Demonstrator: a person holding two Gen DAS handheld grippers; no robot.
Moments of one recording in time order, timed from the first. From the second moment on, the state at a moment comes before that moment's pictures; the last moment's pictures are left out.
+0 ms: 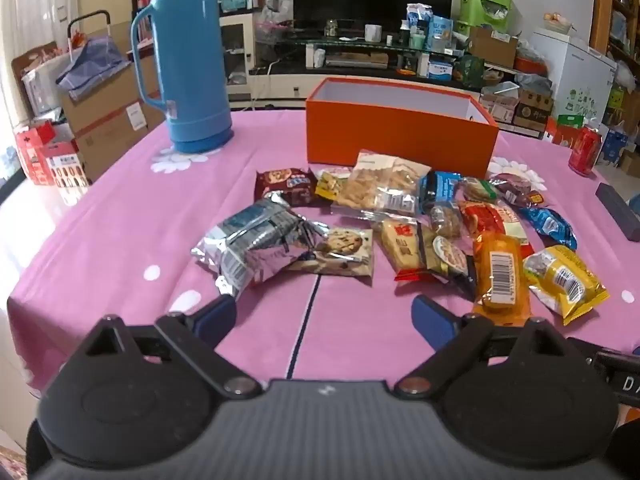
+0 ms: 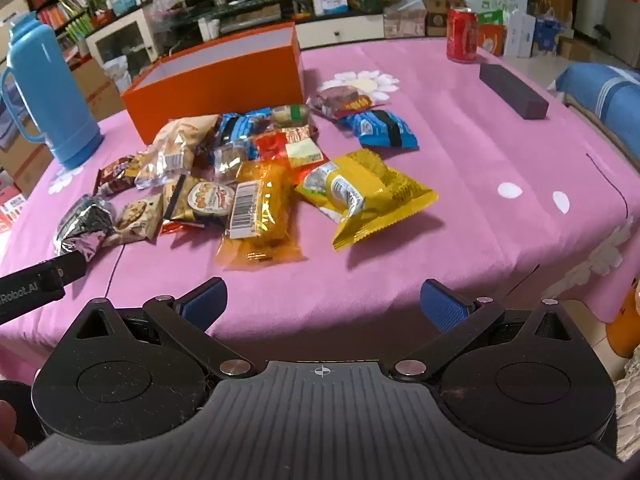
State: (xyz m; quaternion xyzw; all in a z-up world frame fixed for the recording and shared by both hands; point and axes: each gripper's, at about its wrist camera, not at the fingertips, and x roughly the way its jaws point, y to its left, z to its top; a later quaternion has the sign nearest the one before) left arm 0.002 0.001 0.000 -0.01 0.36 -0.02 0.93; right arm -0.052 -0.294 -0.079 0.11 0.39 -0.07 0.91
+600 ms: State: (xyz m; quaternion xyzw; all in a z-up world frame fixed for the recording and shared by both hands) left arm 0.003 0.002 0.001 0.01 0.35 -0.01 0.94; right arm -0.050 -0.294 -0.078 0.11 0.39 -0.07 0.91
